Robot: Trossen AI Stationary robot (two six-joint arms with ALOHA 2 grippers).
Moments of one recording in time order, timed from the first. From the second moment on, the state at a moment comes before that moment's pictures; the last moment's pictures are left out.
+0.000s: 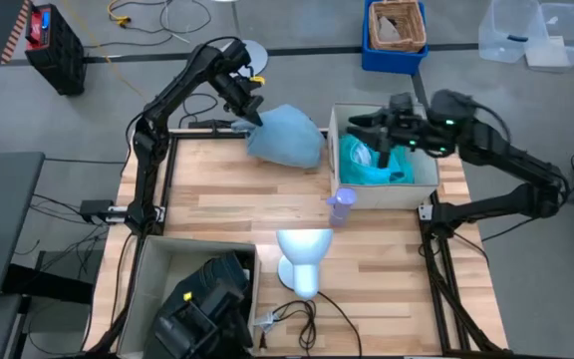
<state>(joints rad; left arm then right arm) 0.88 2.13 2.35 -1.56 0.71 -0.03 -0.28 1.06 1.41 -0.44 0.00 0.23</state>
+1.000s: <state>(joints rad) 0.70 1.79 2.35 -1.08 0.71 -0.31 -0.34 1.08 1.41 -0.51 -0.06 0.17</state>
